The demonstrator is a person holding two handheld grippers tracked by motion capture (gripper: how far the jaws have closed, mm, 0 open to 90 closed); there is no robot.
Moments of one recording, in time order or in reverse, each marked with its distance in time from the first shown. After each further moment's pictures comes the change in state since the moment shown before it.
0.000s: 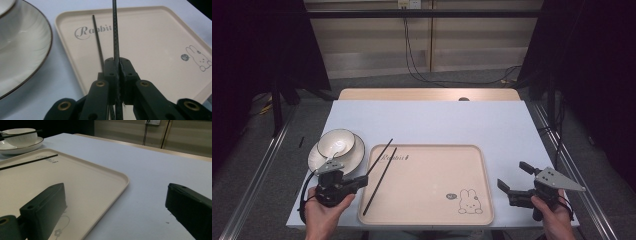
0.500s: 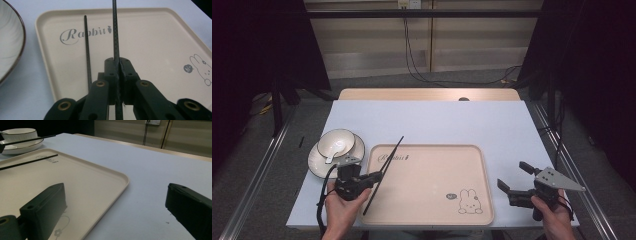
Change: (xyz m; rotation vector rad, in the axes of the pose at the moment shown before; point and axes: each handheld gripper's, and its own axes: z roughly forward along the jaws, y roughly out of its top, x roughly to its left) left arm -0.022 0.010 0.039 0.018 0.028 -0.058; right arm 0.000 0.000 0.000 0.001 0.002 -0.001
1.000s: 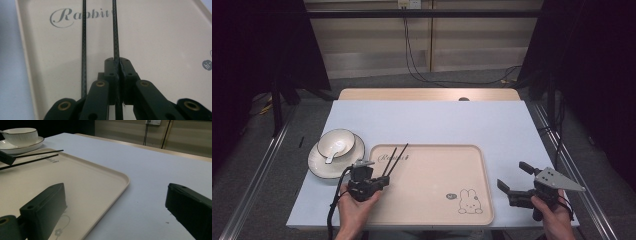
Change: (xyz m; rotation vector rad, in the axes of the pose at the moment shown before) left arm -0.007 -0.008 0.028 0.088 0.047 -0.026; right arm 0.000 0.000 0.000 0.000 0.002 -0.003
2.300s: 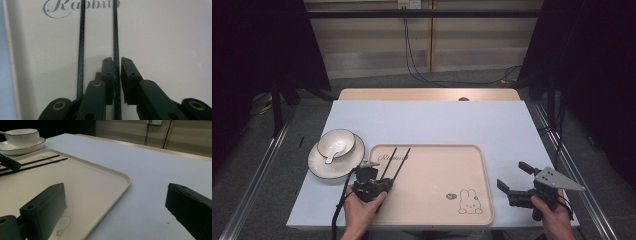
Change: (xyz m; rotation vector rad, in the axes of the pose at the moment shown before) left arm -0.002 -0.004 0.015 0.040 0.023 -0.010; right arm 0.000 0.000 0.001 -0.001 0.010 0.006
